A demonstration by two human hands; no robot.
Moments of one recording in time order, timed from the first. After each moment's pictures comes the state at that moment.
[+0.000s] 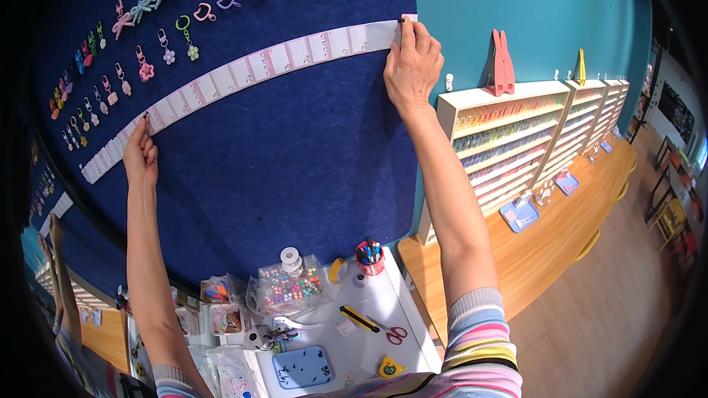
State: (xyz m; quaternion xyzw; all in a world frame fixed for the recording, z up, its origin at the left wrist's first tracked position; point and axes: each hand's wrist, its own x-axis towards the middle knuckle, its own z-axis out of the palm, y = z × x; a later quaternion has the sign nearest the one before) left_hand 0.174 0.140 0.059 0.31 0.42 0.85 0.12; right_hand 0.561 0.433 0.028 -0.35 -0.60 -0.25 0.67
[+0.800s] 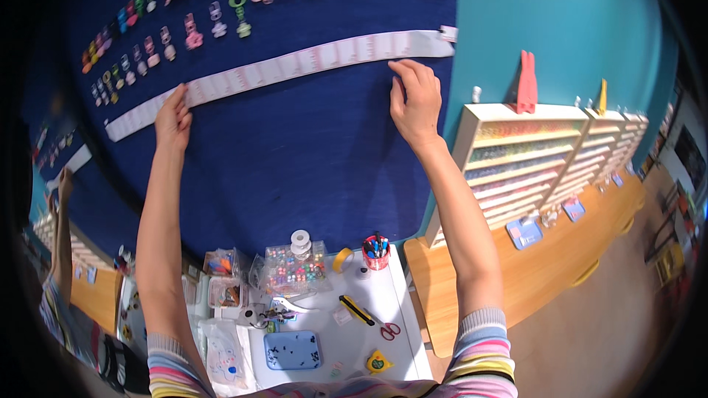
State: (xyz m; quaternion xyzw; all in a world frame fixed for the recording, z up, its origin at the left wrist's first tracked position) left_hand 0.175 0.138 0.061 0.29 0.41 0.85 0.15; right_hand 0.547 0.373 0.009 -0.13 -0.70 -0.14 0.68
